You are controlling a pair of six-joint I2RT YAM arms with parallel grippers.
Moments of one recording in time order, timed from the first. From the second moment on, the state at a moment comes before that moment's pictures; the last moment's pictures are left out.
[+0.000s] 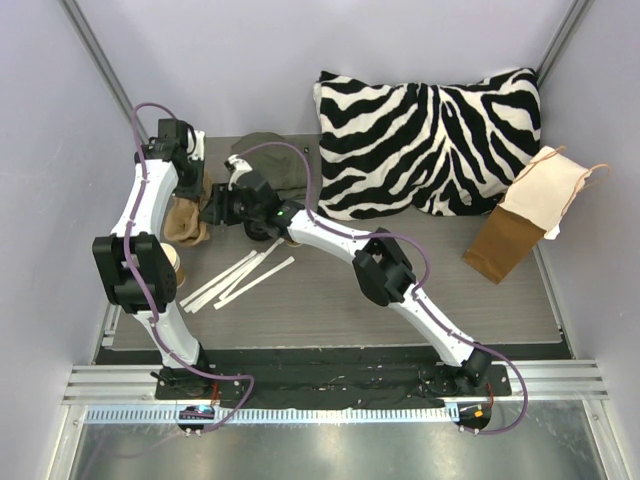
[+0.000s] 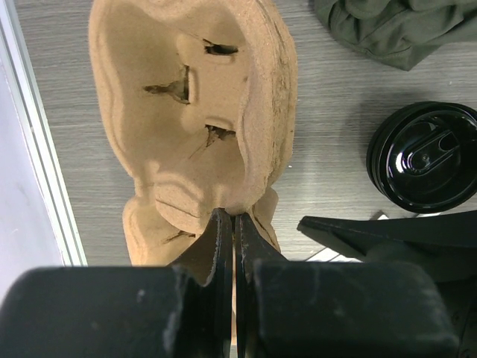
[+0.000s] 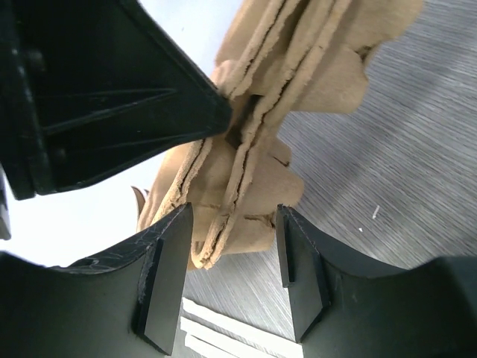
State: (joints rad) left arm 0.04 1.82 1.70 -0.91 -0.05 0.11; right arm 0.93 2.58 2.31 0.01 -0.19 0.68
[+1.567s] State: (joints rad) left arm 0.09 1.77 1.66 -0.88 -0.01 0.14; right arm 0.93 2.62 2.31 -0.08 -0.02 0.79
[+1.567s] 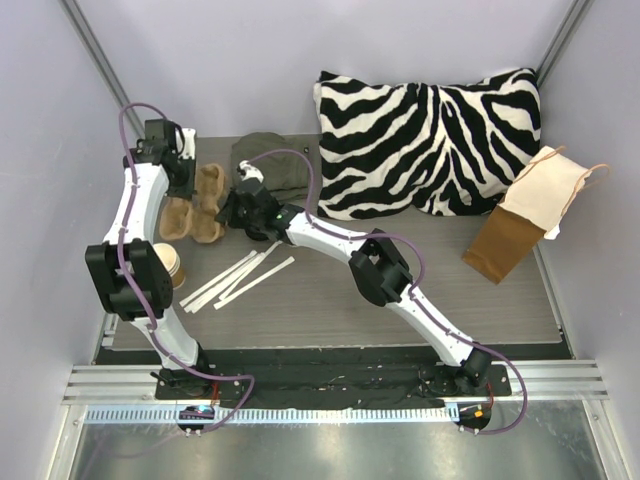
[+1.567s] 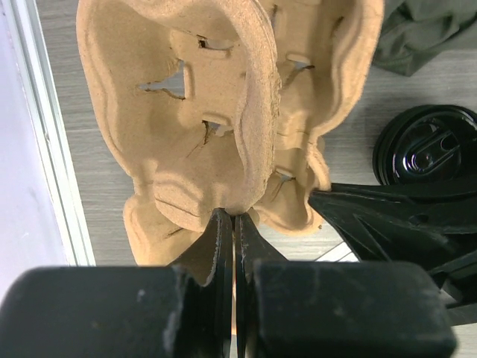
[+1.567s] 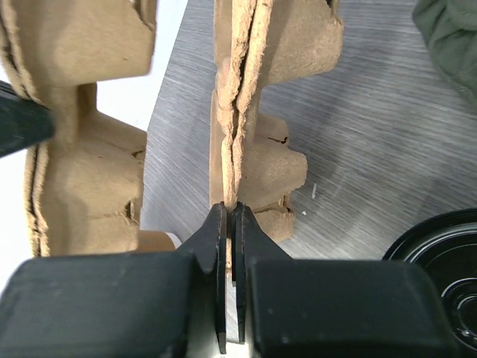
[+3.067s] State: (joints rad) left arm -0.27 1.45 1.77 -0.91 0.44 -0.14; right arm 0.64 1.51 1.42 -0.08 -0.47 0.51
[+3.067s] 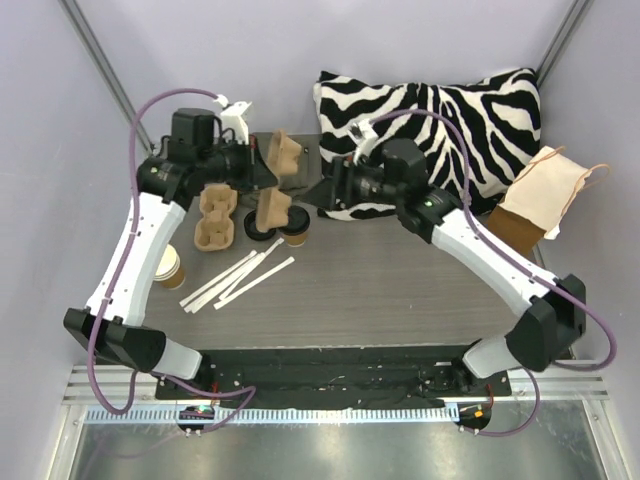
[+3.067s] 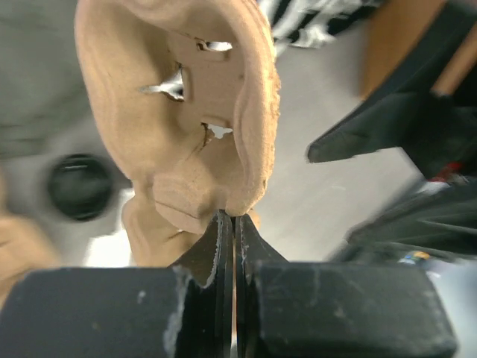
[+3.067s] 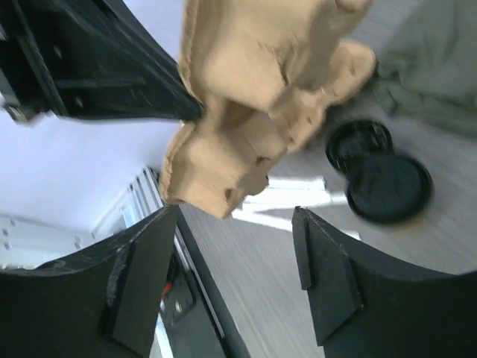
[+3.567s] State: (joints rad) left arm -0.45 1.66 1.58 -0.46 0.69 -0.56; right arm 0.48 1.30 1.11 -0.38 -0.64 0.25
